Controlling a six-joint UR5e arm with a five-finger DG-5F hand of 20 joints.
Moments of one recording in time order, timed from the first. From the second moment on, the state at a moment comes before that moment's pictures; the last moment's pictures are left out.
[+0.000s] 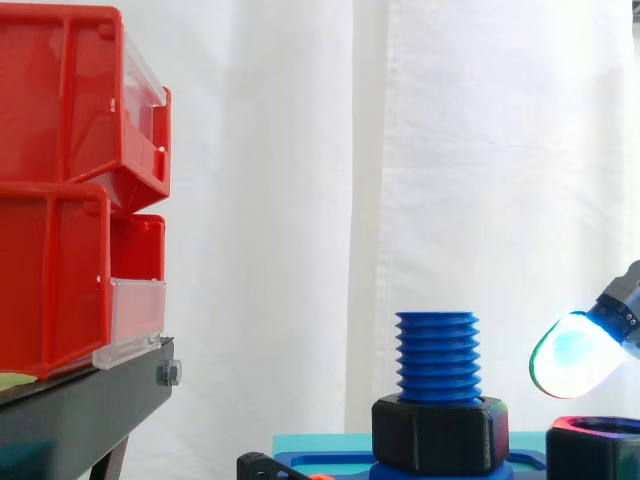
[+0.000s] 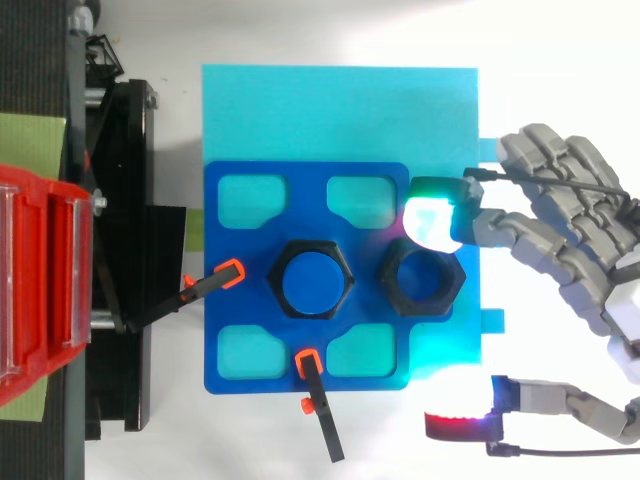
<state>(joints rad) 0.56 -2.06 -1.63 -2.40 -0.32 -1.17</state>
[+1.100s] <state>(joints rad) 0.54 -2.06 -1.63 -2.41 -0.34 -1.17</state>
